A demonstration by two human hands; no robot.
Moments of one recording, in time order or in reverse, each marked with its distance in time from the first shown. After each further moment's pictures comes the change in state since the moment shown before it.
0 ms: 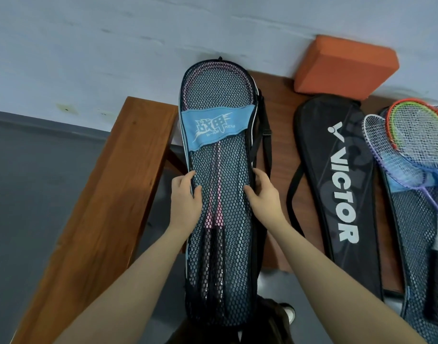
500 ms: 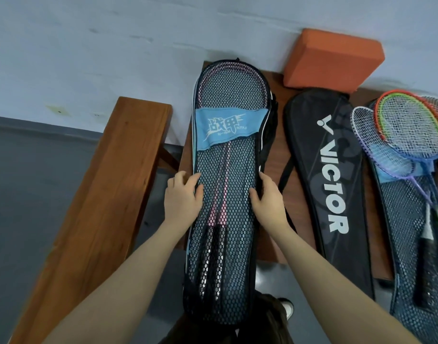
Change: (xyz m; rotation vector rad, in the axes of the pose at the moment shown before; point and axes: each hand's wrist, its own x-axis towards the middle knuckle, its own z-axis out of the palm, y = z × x) left_hand -0.002 0.000 0.014 0.418 -0.075 0.176; right_hand -0.016 0.034 -0.018 -0.187 0.118 -0.065
